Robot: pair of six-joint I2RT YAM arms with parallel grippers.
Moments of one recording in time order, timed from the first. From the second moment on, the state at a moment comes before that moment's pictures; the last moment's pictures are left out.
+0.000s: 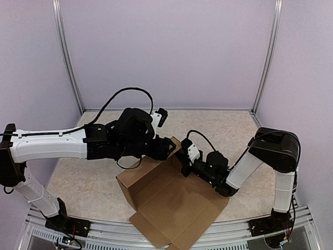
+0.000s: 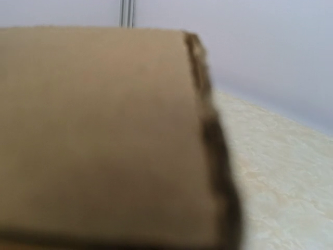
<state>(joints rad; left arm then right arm) -1.10 1.53 1.21 -0.26 -0.23 -0.39 0.95 2.00 0.62 1.35 0.16 -0.10</state>
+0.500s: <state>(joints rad) -1.00 1.18 1.09 -0.35 -0.35 -0.35 0.95 1.92 0.62 1.33 0.15 -0.13</state>
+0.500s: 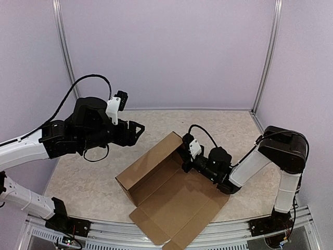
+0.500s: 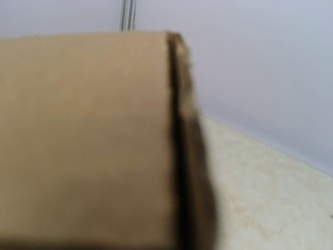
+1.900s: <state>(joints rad) -0.99 0.86 0.85 -0.34 -0.24 -0.37 0.91 1.97 1.71 -1.06 0.05 -0.54</state>
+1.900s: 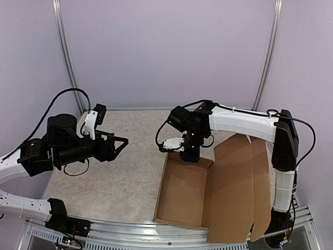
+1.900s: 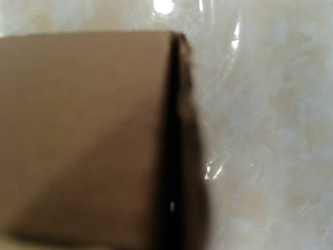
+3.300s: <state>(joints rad) -0.88 1.00 0.82 -0.21 -0.19 -0.31 0.92 1.63 1.81 -0.83 0.15 -0.30</state>
